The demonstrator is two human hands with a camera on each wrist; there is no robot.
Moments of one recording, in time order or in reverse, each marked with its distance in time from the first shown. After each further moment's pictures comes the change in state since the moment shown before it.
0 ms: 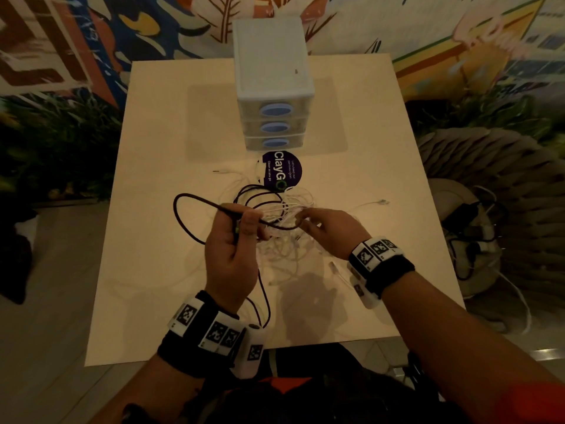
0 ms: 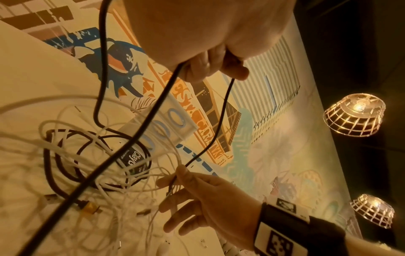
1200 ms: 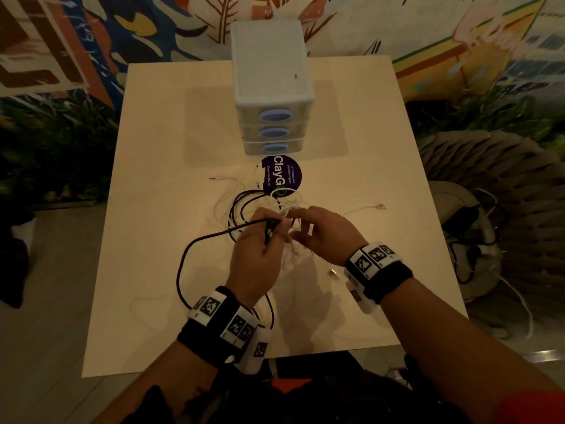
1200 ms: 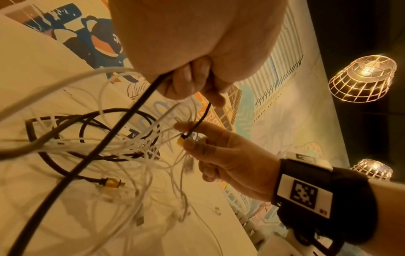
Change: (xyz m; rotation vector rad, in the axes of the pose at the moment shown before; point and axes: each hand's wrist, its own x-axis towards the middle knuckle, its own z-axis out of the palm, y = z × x) left_hand 0.016 -0.041 0.019 0.318 -0.203 -0.173; right_hand 0.011 -0.004 0.002 0.040 0.061 -0.170
